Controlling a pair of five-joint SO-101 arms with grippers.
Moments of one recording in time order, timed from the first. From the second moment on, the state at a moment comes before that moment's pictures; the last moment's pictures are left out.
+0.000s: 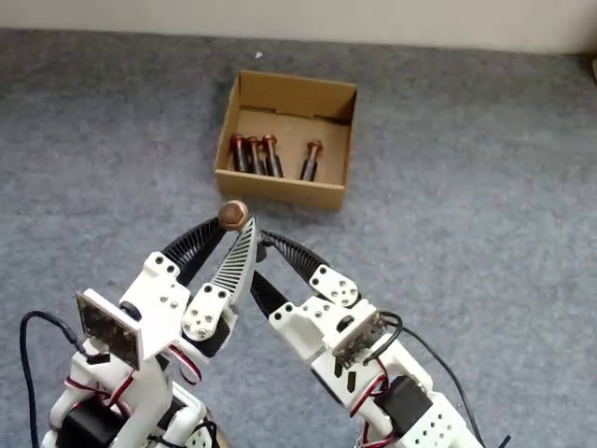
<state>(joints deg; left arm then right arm) 28.8 -104.0 65.2 45.4 8.0 -47.1 -104.1 96.0 7.3 13.4</state>
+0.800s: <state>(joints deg) 19.5 -96.4 60.5 55.3 9.9 -47.2 -104.1 96.0 7.3 14.7</state>
